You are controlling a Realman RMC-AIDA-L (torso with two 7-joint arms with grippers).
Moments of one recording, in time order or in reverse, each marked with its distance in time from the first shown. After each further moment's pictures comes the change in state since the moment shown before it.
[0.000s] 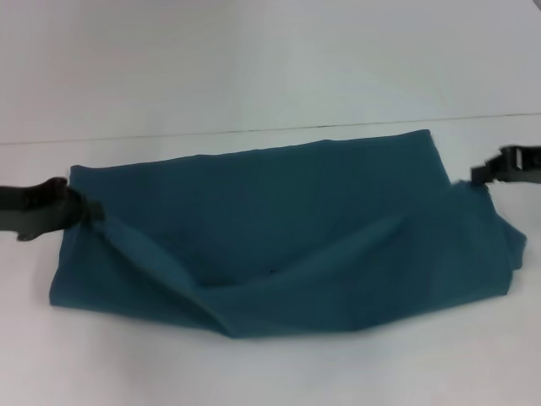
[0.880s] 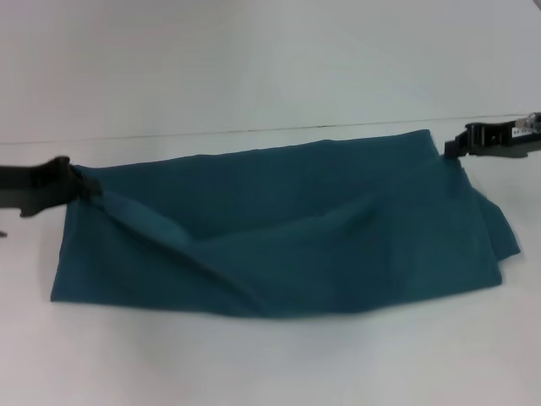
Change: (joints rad) left arm -0.033 -0.010 0.014 -0.043 -0.005 -0.182 0.006; right arm 0.063 0.025 -0.062 0.082 0.003 0.221 0.015
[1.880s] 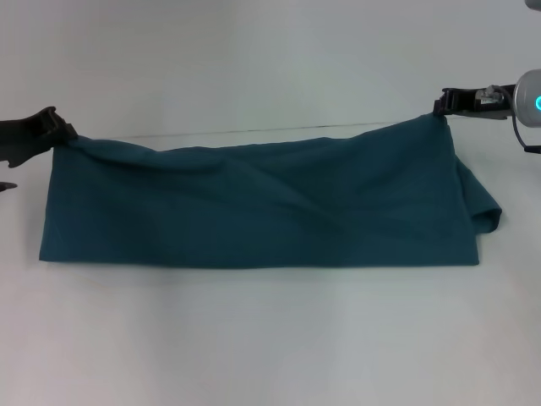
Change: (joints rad) left arm -0.060 -0.040 0.000 -0.059 -0.014 -0.398 0.017; right arm 0.068 0.041 -0.090 0.120 -0.004 0.411 0.029
